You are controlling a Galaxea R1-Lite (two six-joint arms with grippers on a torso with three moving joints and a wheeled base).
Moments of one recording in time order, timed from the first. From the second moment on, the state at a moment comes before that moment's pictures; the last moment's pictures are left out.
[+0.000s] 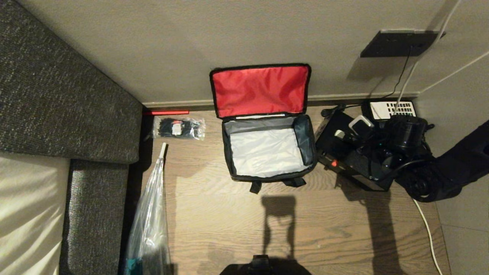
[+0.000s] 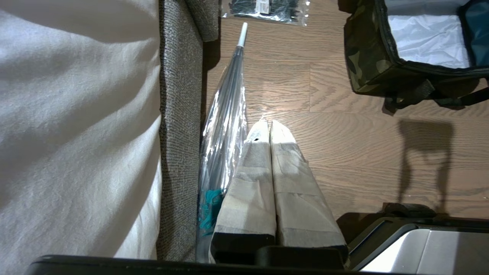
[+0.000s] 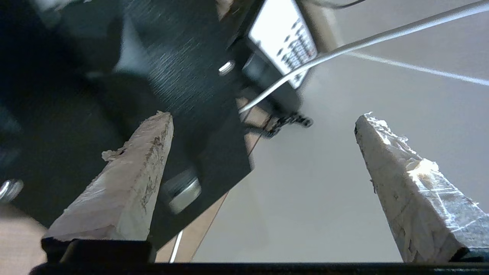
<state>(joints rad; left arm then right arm) 0.01 0.00 0.00 0.00 0.01 0.00 0.13 2.07 -0.91 -1.08 -0.59 -0.97</state>
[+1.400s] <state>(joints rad) 0.01 0.00 0.00 0.00 0.01 0.00 0.18 2.27 -0.88 -1.33 -0.73 -0.99</state>
